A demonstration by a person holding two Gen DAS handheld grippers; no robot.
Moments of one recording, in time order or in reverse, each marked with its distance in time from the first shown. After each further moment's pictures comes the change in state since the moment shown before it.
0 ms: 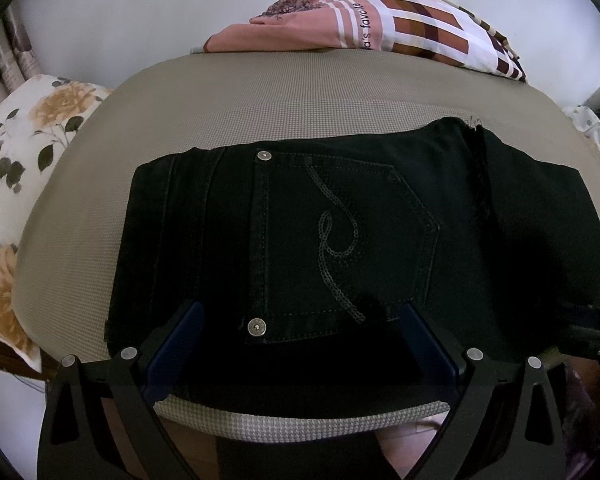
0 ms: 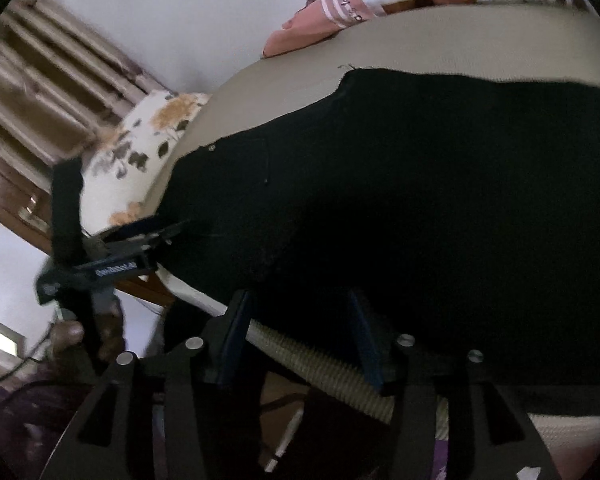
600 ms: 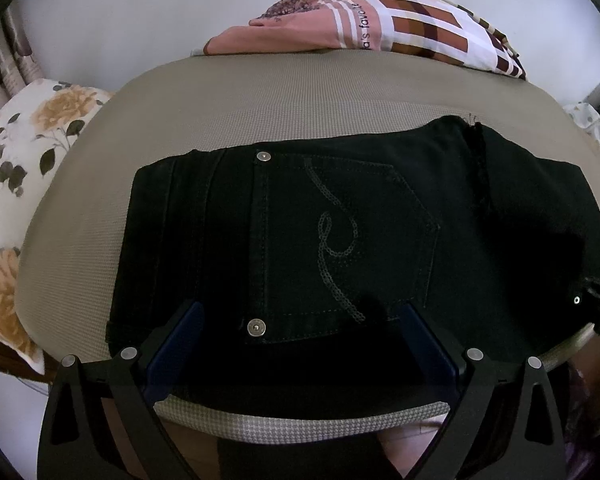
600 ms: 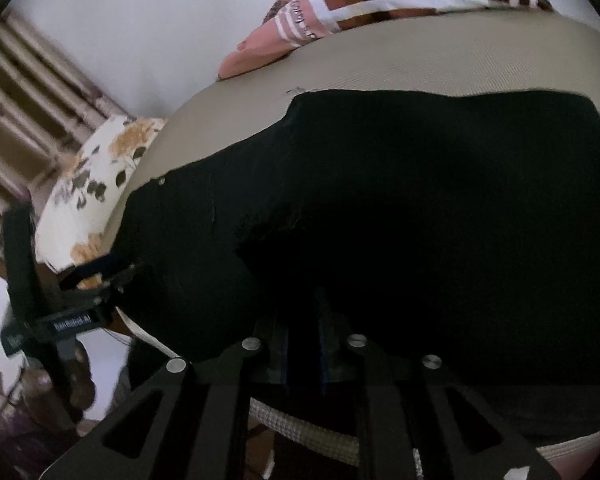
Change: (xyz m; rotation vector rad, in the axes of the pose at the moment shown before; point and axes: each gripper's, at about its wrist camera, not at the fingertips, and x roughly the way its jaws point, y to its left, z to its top) left arm 0.000 -0.003 -0.002 0.005 -0.007 0.012; right arm 0.013 0.003 0.019 -0.030 -0.081 -0.234
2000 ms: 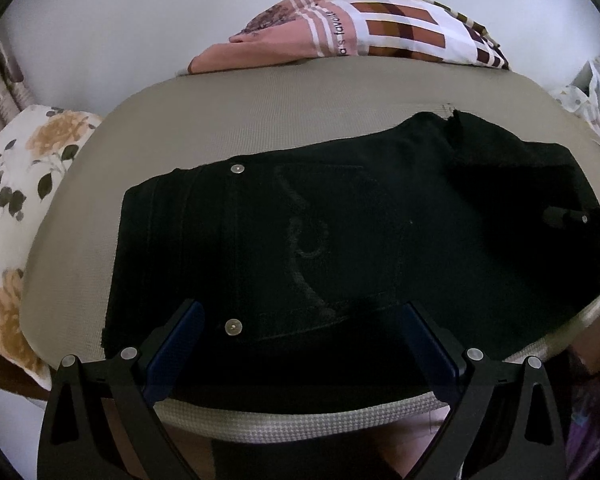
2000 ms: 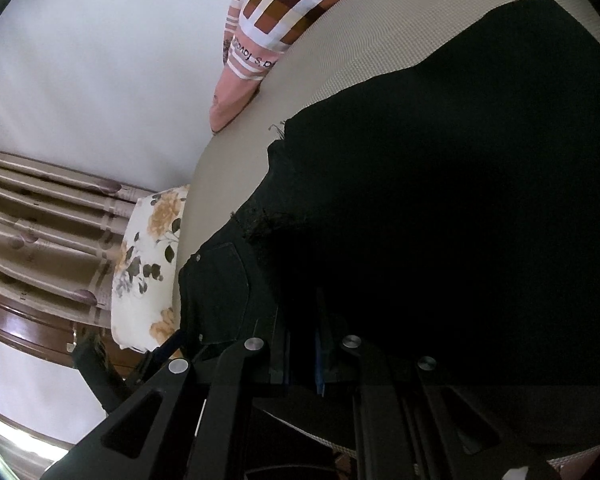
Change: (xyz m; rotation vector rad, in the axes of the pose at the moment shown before) left arm -0.007 -0.016 -0.004 0.066 -0.042 0.006; right arm -0.010 -0.060 0.020 0.425 -0.012 0.283
